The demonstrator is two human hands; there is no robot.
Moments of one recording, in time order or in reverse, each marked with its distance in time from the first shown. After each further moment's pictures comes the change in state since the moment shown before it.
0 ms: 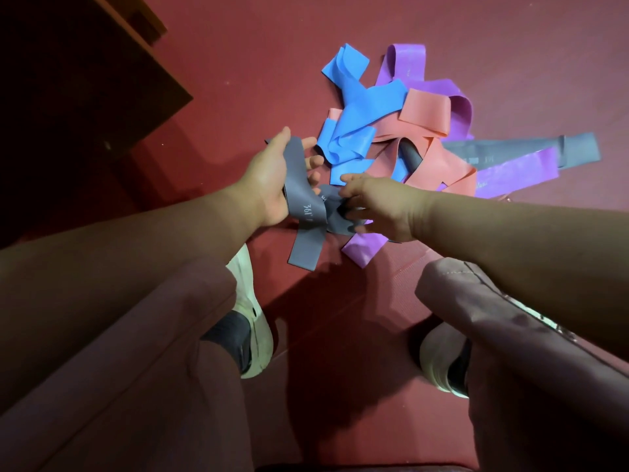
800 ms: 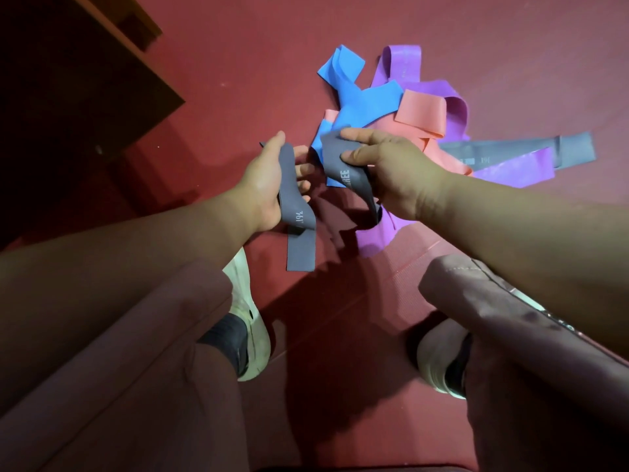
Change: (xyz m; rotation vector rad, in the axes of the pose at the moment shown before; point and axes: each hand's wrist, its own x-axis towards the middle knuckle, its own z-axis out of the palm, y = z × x) left_hand 0.010 -0.006 -0.006 0.131 0.057 0.029; right_hand -0.011 -0.032 -0.015 0.344 0.079 -0.324
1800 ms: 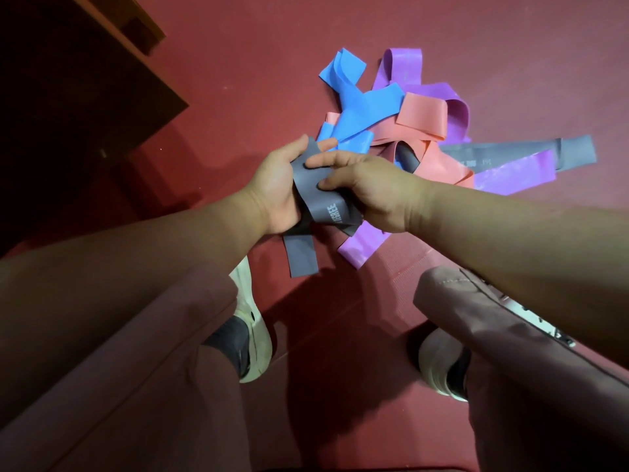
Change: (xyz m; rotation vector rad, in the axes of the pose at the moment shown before) left_hand -0.015 0.004 0.015 -0.178 -0.253 -0.034; right_hand -0.012 0.009 0.024 -0.073 -0.243 0.104
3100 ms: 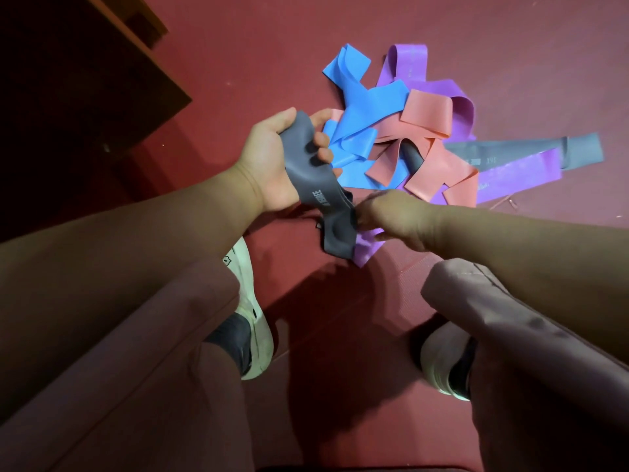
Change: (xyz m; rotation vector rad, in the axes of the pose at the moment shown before) left_hand -0.008 0.028 0.007 -0.209 -0.065 -0.009; right_hand 0.004 0.040 -0.043 -0.668 0.121 0.209
